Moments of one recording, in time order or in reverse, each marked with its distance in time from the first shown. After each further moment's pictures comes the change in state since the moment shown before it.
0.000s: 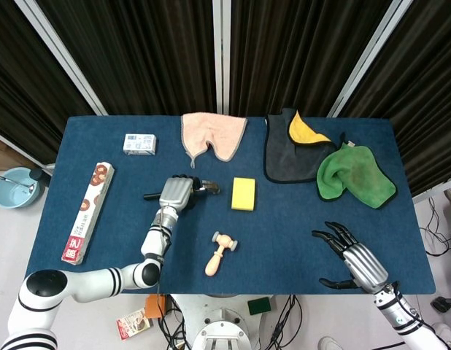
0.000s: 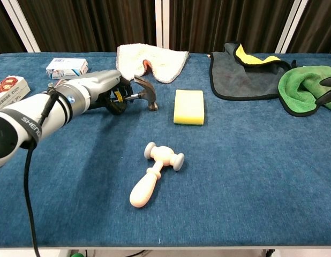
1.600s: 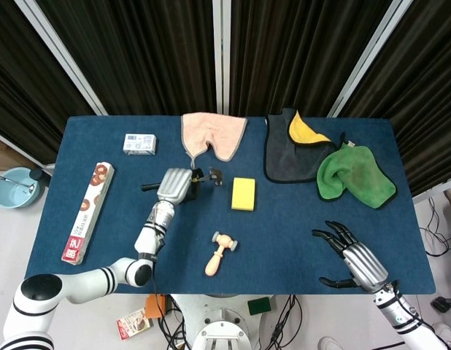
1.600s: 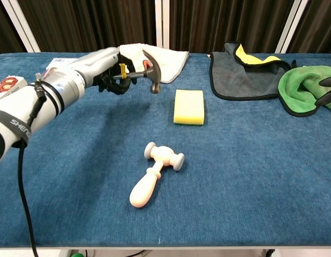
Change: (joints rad) left arm 0.051 0.004 -0.007 0.090 0.359 0.043 -0.390; right arm 0.000 0.007 0.006 -0.018 0.012 -0.018 -0.012
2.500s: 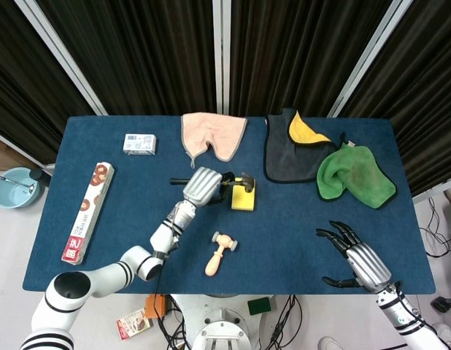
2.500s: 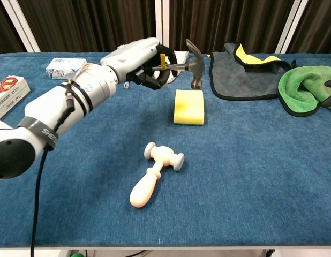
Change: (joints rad) left arm -0.121 -0.151 0.045 0.316 0.333 0.031 -0.344; right arm -0.015 0.005 0.002 0.000 0.021 0.000 0.000
